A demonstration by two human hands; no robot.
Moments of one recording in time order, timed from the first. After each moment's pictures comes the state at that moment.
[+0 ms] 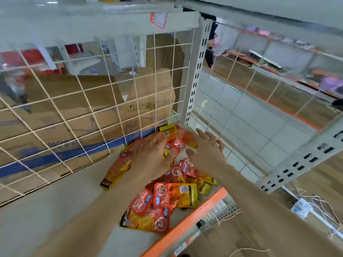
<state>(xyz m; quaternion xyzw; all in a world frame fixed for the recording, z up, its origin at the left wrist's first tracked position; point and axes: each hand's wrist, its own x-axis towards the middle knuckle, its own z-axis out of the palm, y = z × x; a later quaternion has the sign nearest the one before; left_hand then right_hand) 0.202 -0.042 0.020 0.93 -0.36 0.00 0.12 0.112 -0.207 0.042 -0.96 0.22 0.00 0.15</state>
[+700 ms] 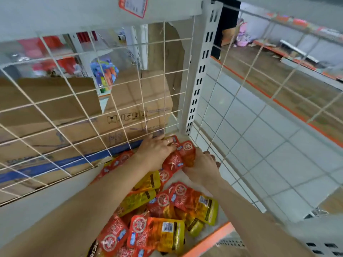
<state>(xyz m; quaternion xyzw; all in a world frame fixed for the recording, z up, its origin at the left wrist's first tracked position) 0.285 -0.138 0.012 0.86 -0.47 -0.10 -0.17 0.179 -0.276 -0.025 -0.92 0.27 0.08 0.27</state>
